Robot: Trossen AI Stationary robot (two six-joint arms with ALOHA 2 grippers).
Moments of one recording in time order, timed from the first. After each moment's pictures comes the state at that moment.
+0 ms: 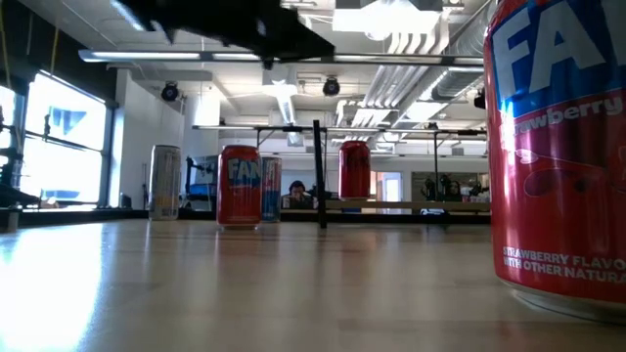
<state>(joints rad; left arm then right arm) 0.03 1.45 0.81 0.49 -0.17 0.16 -0.09 0.04 0.02 0.04 0.32 -0.14</state>
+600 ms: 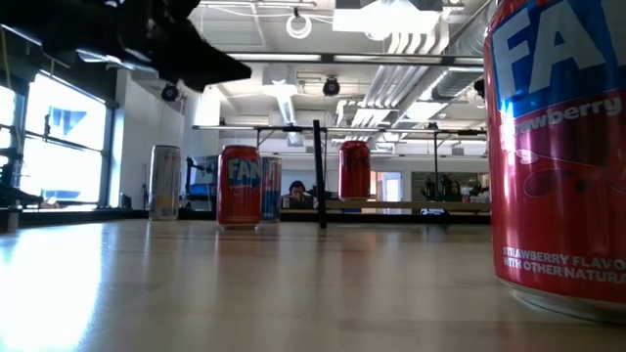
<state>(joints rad) -0.15 1.13 0.40 0.52 -0.23 0.11 -0.09 0.04 0.02 0.16 0.32 -0.18</state>
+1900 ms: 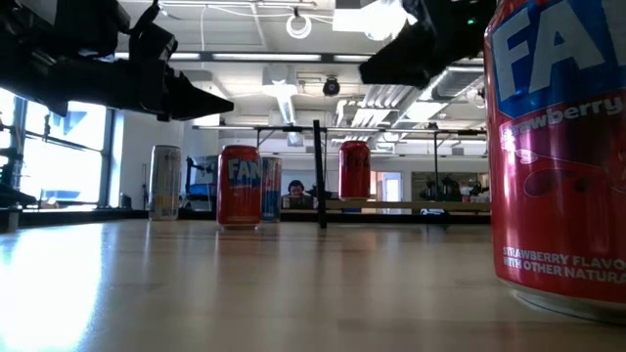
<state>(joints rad) 0.11 1.13 0.13 0.96 -0.19 0.19 0.01 1.26 0.67 0.28 0.20 -0.01</state>
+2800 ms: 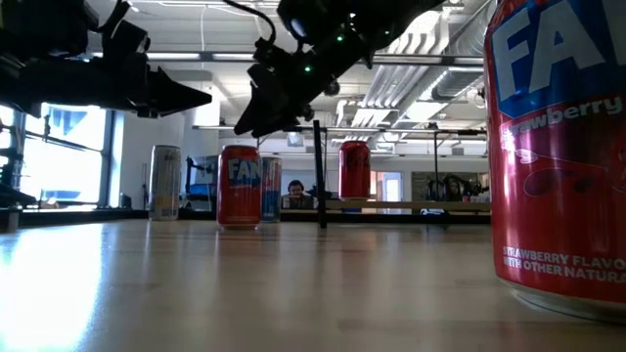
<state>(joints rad) 0.12 0.91 0.02 0.96 -0.28 0.16 -0.16 2.04 1.58 -0.14 0.11 -0.07</state>
